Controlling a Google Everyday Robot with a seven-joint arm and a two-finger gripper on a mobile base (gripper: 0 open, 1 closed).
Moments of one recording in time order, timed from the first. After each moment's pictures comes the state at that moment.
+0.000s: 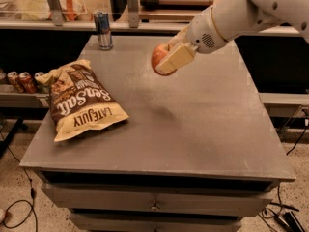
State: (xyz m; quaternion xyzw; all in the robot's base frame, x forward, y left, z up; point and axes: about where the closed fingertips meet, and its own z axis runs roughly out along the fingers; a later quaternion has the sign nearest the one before) arm 0.612 -0.061 0.943 -0.54 0.73 0.18 0.38
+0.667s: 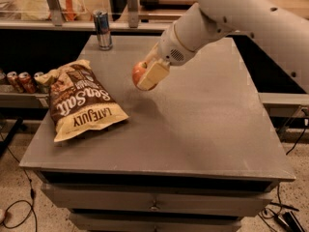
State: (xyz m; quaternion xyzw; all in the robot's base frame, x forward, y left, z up) arm 0.610 -0.006 0.898 -0.60 0.71 0.15 0.32
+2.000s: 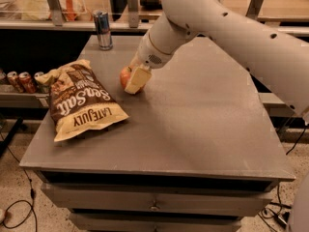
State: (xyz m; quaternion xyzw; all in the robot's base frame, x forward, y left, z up) arm 0.638 0.038 0.861 -0.64 0.70 0.12 0.29
